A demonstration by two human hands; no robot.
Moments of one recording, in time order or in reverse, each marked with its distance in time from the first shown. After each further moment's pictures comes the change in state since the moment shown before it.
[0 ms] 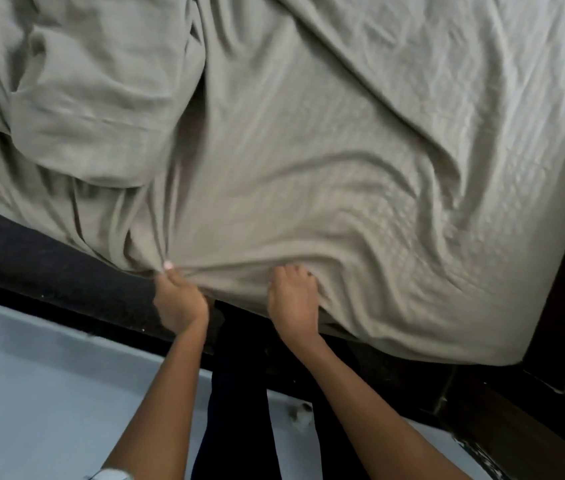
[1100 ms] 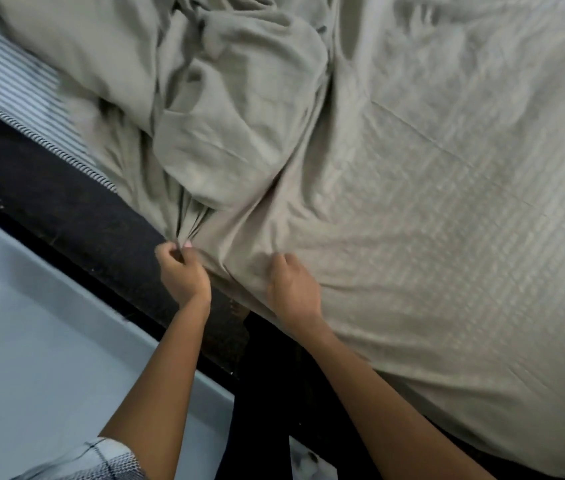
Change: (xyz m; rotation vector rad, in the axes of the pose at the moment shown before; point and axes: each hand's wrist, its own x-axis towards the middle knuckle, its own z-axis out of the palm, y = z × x) left_hand 0.093 0.011 -0.048 -0.324 0.115 0.085; right_hand 0.054 -0.100 0.008 0.055 -0.112 -0.254
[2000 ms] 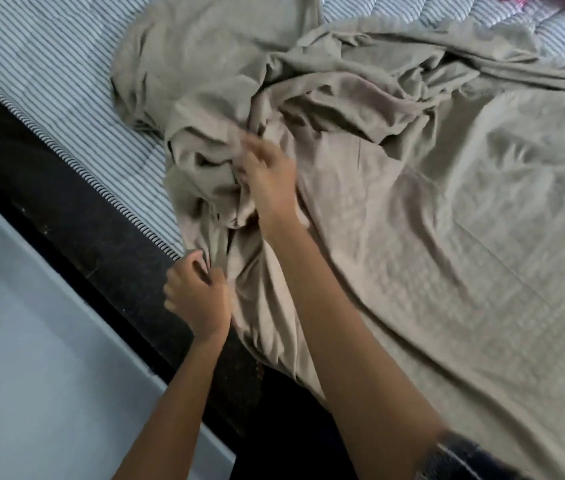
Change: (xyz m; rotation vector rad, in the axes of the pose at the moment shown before) left_hand 0.138 0.091 -0.035 0.228 0.100 0.153; right_hand 0.248 -0.239 -0.086 1.204 0.048 0.122
